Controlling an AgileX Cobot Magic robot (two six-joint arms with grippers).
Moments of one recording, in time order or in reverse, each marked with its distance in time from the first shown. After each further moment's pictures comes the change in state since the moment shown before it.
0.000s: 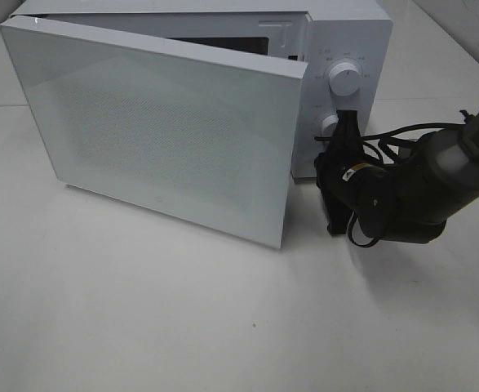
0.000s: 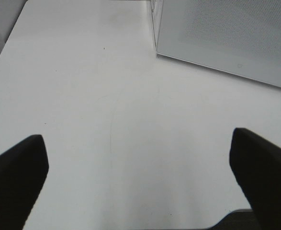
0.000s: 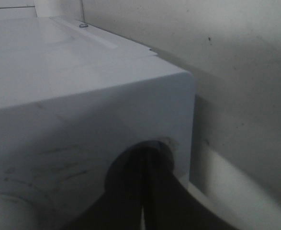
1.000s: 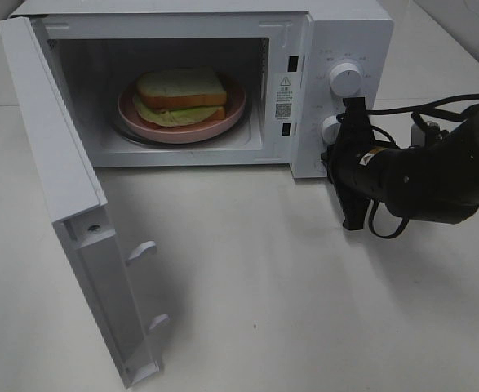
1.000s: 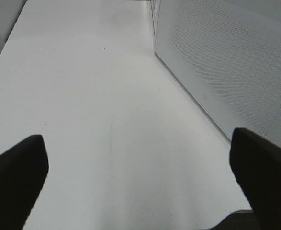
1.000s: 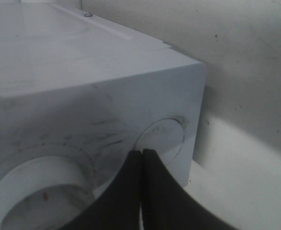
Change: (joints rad) left arm 0.000 0.000 0.000 0.000 0.000 0.000; right arm -0.021 -0.161 0.073 -0.043 0.191 -0.072
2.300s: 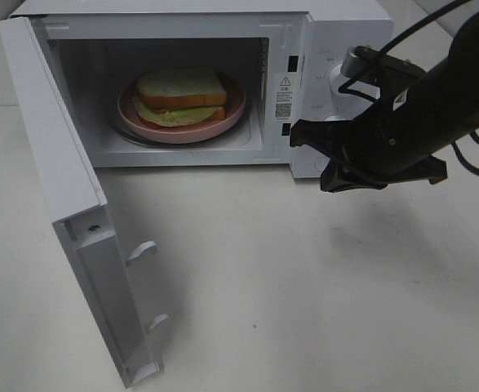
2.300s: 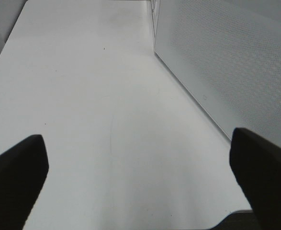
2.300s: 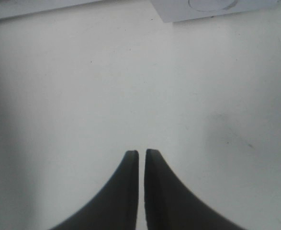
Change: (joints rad) left arm 0.000 0.000 0.000 0.000 0.000 0.000; right arm 0.000 -0.378 -0.134 -0.187 1.060 -1.101
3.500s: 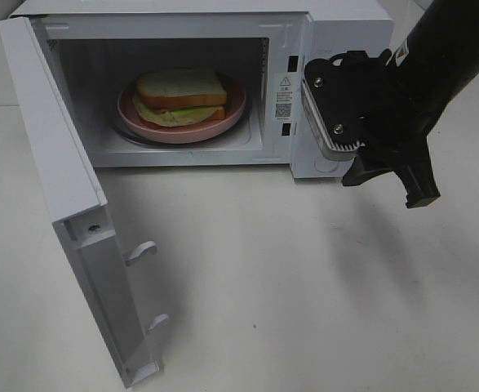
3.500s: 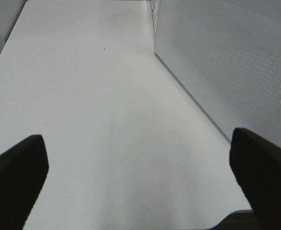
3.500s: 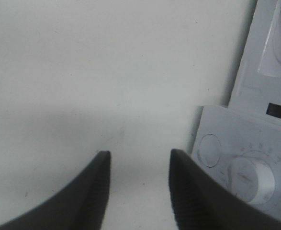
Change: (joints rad) left arm 0.000 0.000 0.000 0.000 0.000 0.000; right arm 0.028 -0.001 -0.198 -0.197 0.347 -1.652
